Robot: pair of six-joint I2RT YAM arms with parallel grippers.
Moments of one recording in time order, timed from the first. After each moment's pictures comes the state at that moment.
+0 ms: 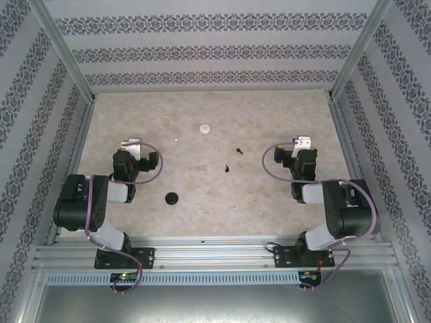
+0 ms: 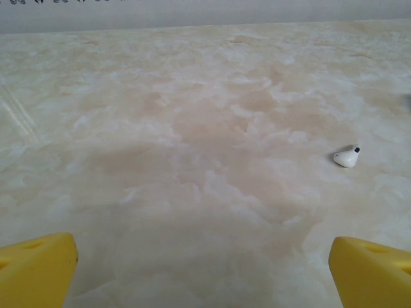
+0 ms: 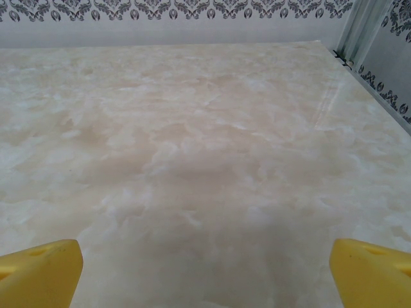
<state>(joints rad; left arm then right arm) 0.03 1.59 0.39 0.84 0.04 0.01 0.02 1.52 0.36 0.81 0.11 0.05</state>
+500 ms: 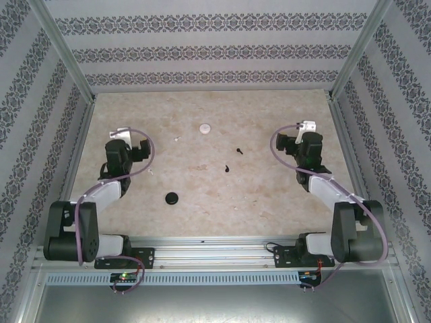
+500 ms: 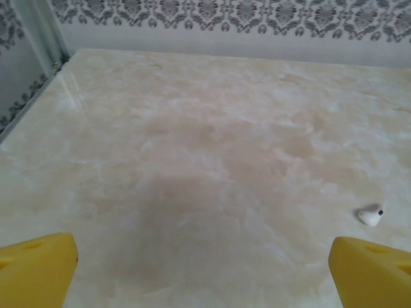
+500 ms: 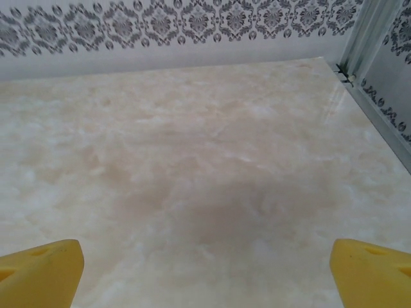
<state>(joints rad) 0.03 1.30 0.56 0.33 -0.12 -0.09 0.02 1.30 0.62 0.28 0.08 0.11</state>
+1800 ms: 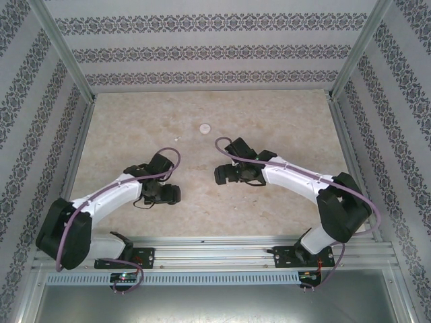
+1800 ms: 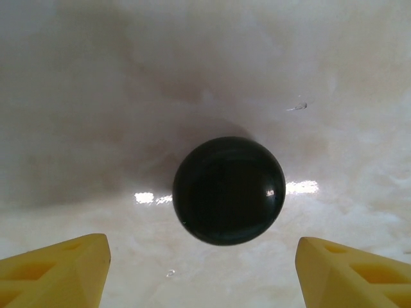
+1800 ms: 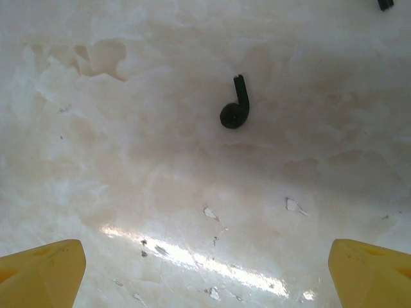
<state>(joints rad) -0.48 1.33 0.73 -0.76 0.07 -0.56 0.70 1.55 1.01 -0.57 0.00 0.50</state>
